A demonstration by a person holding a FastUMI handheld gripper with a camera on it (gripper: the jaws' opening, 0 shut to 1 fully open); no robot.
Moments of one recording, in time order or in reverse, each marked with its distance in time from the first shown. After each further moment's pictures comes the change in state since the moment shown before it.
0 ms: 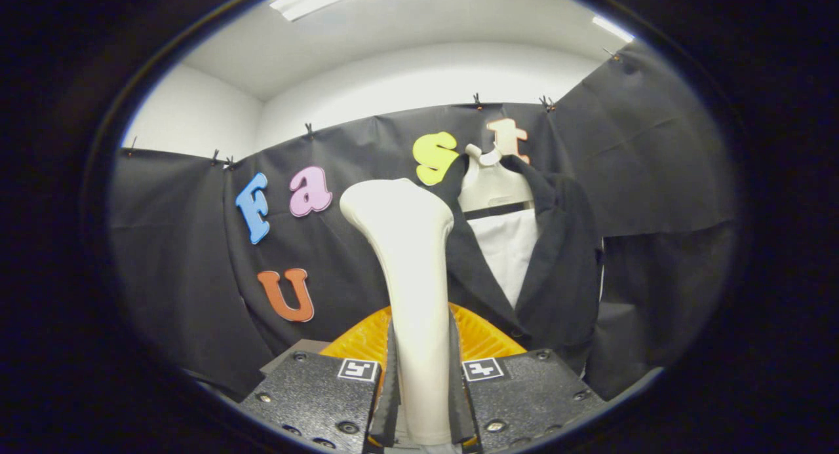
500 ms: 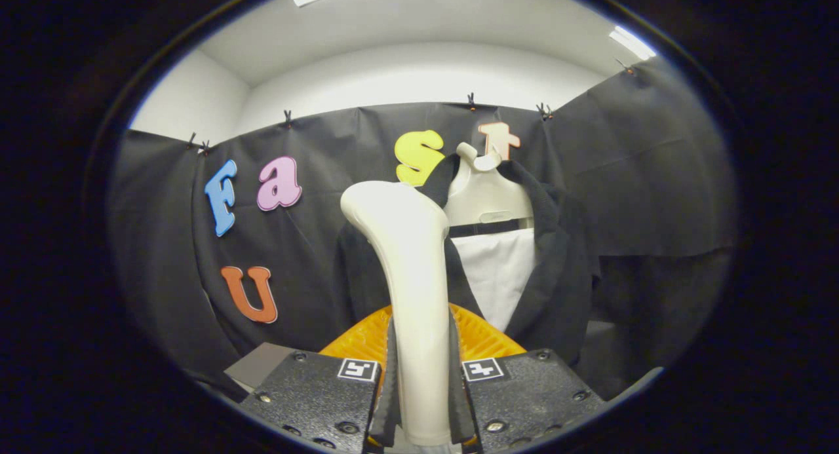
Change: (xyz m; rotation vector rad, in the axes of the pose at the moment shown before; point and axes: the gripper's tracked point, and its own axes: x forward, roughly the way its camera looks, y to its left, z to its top) arm 0.069 -0.018 0.000 -0.093 0.011 -0.111
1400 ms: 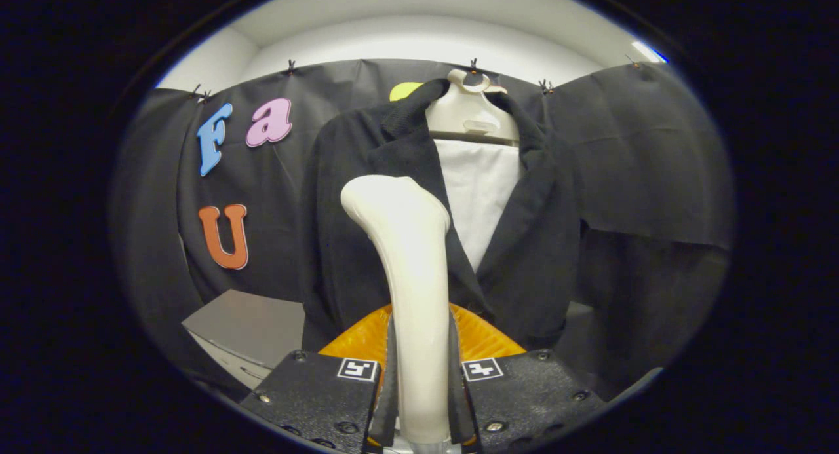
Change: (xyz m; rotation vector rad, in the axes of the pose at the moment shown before) arm -0.001 -0.047 -0.115 -0.098 0.155 -0.062
